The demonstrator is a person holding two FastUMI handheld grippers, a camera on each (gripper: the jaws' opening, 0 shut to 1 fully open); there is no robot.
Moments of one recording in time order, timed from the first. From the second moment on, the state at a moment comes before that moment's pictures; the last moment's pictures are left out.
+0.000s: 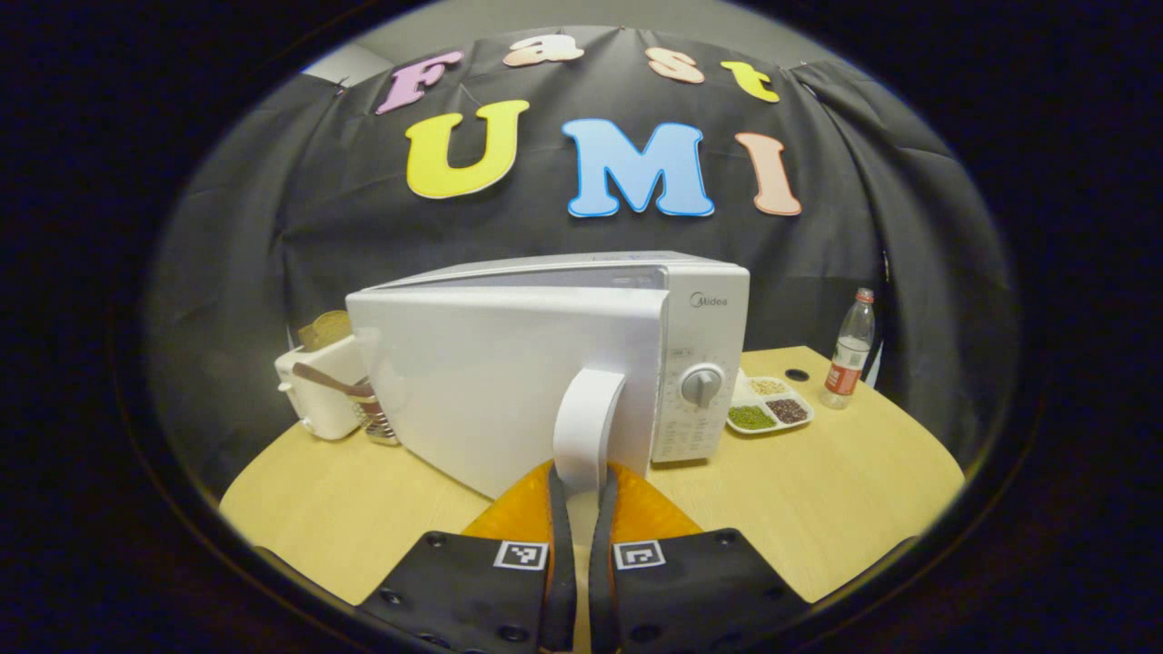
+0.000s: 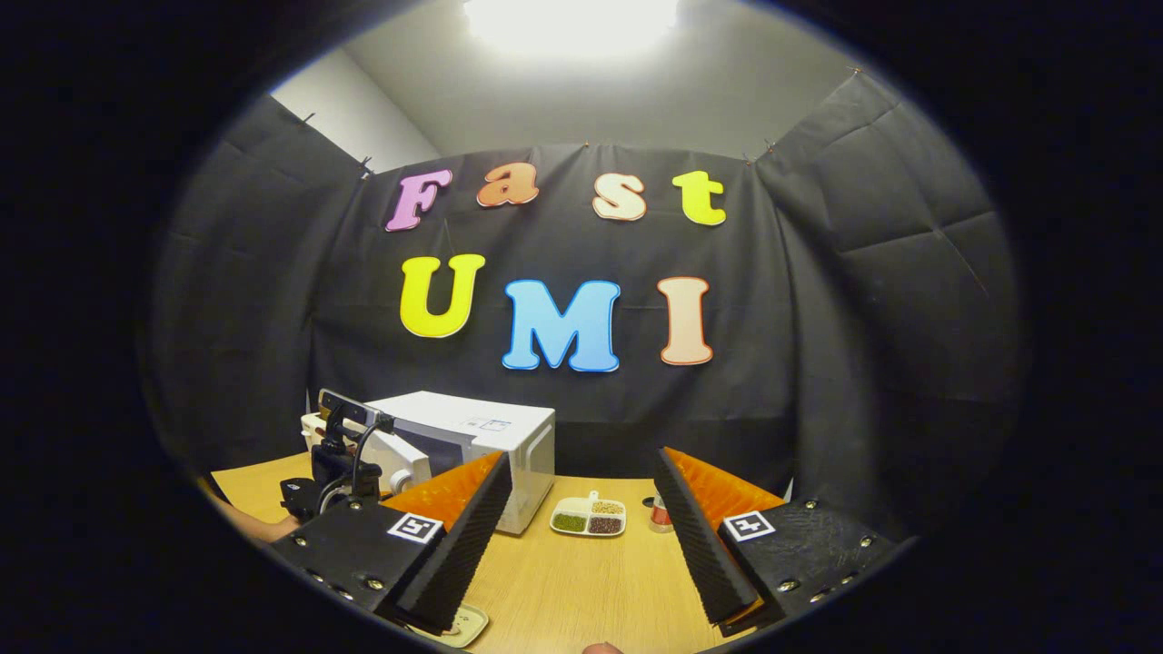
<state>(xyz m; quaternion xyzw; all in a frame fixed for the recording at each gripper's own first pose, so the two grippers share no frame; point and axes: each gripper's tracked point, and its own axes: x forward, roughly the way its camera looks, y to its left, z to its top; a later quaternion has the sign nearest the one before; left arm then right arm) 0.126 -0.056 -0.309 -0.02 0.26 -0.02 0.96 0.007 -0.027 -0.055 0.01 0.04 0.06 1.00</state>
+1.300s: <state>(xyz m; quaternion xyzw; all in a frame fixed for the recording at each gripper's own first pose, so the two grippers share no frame) 0.006 0.150 -0.307 -0.03 0.27 -0.03 0.96 0.003 0.180 -0.030 0.01 0.02 0.13 0.99</state>
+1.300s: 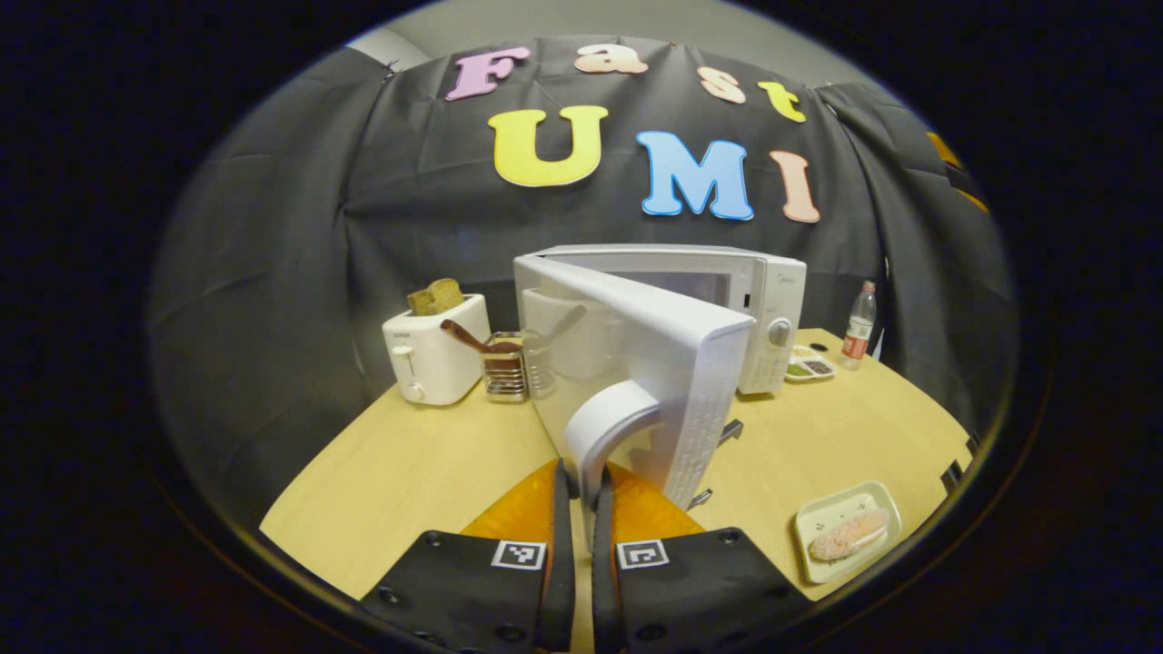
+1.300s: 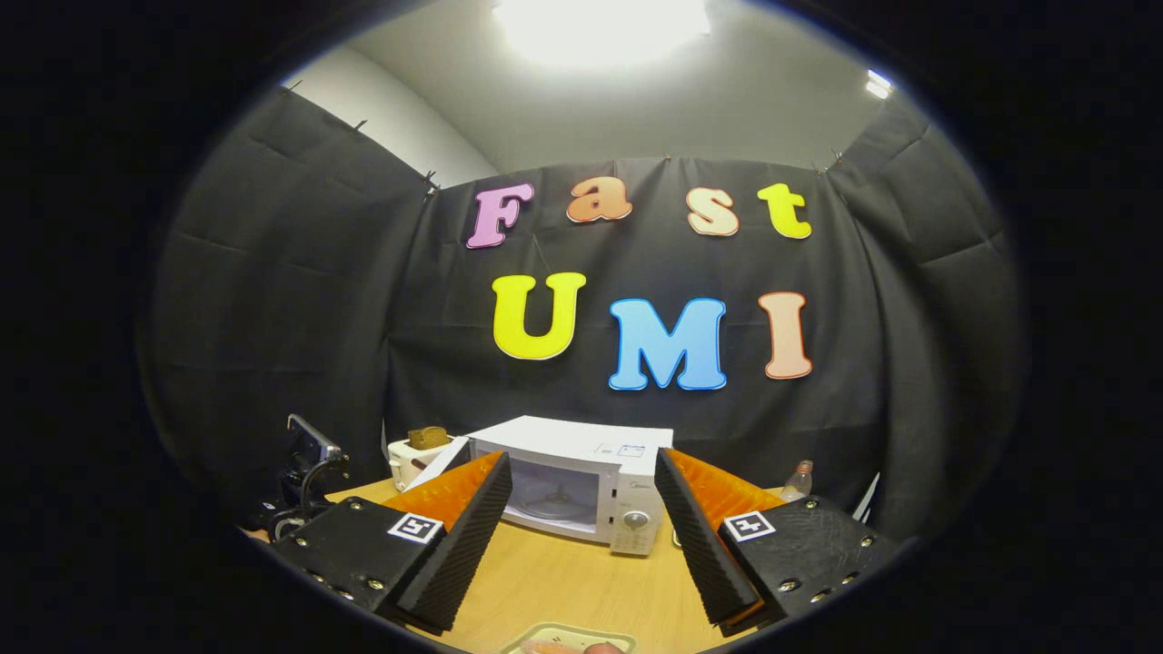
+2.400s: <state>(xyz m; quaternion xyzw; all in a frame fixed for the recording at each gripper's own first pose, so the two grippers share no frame) -0.060 0.258 -0.271 -0.02 0.24 0.10 0.97 0.014 0.225 -0.057 -0.01 0.06 0.22 0.97</state>
